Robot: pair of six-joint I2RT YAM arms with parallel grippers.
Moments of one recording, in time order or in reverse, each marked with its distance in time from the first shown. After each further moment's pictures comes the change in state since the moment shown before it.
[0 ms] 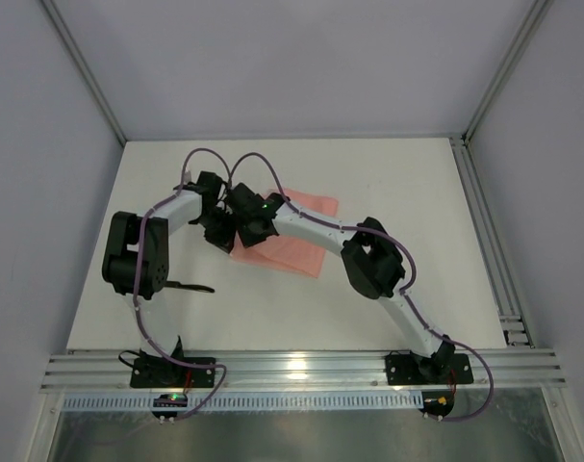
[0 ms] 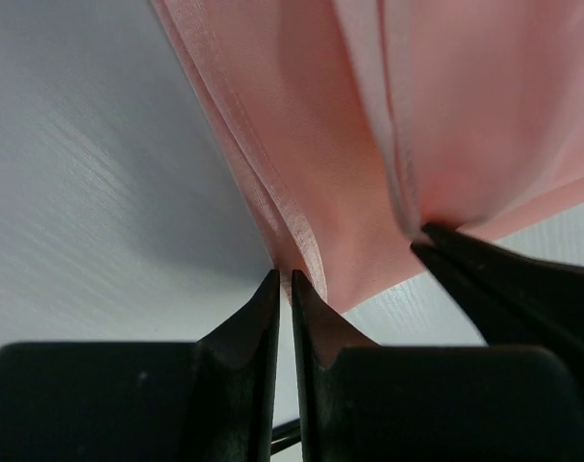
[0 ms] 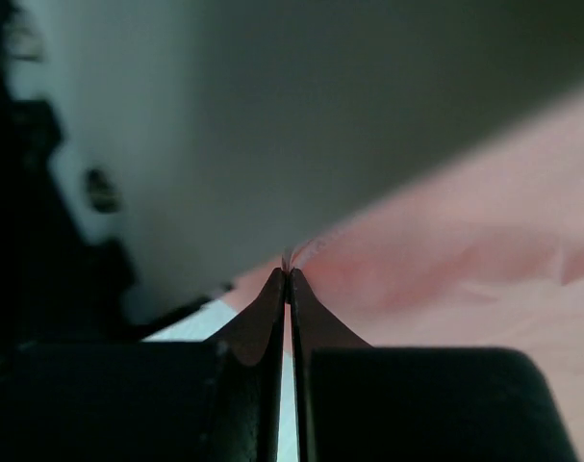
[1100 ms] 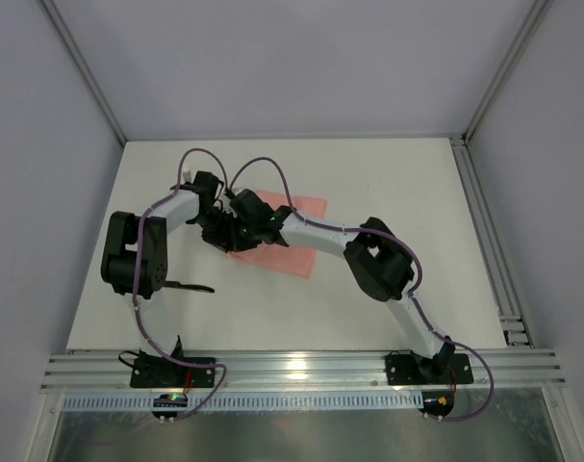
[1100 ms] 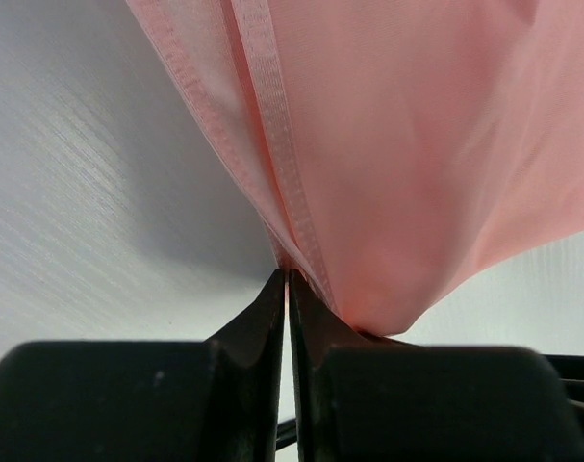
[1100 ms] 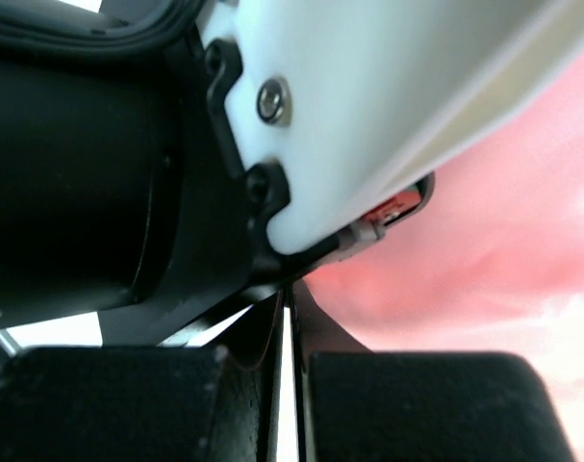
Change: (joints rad) left arm 0.022 0.003 -0.001 0.004 0.002 -0.021; right arm 0.014 -0.080 -0.241 0.396 -0.216 0.127
